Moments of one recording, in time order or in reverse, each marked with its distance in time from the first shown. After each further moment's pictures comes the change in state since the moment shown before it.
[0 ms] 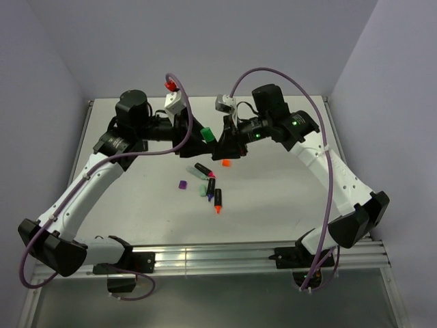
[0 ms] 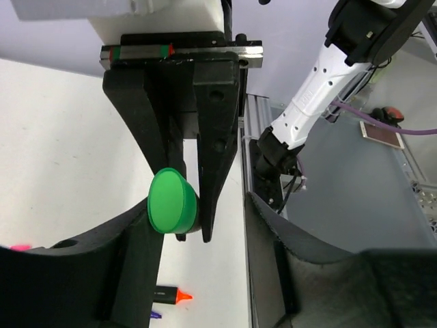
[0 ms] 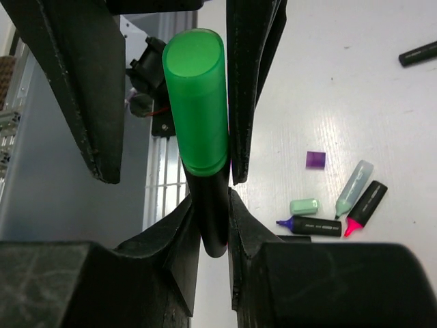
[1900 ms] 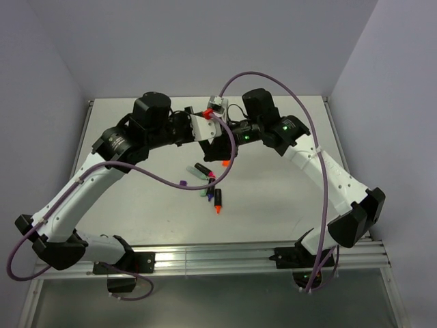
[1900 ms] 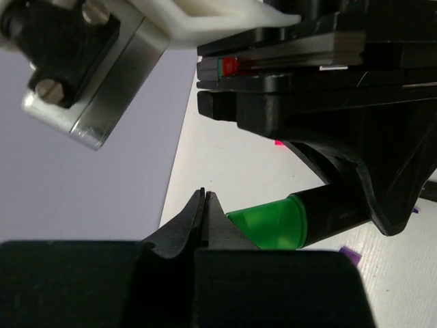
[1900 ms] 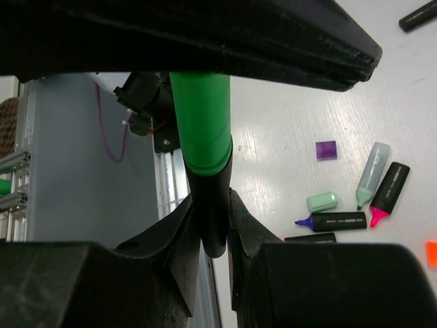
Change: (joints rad) left arm -0.243 0.053 0.303 -0.511 -0.920 0.916; right arm 0.078 0.005 -0.050 0.134 0.142 0.233
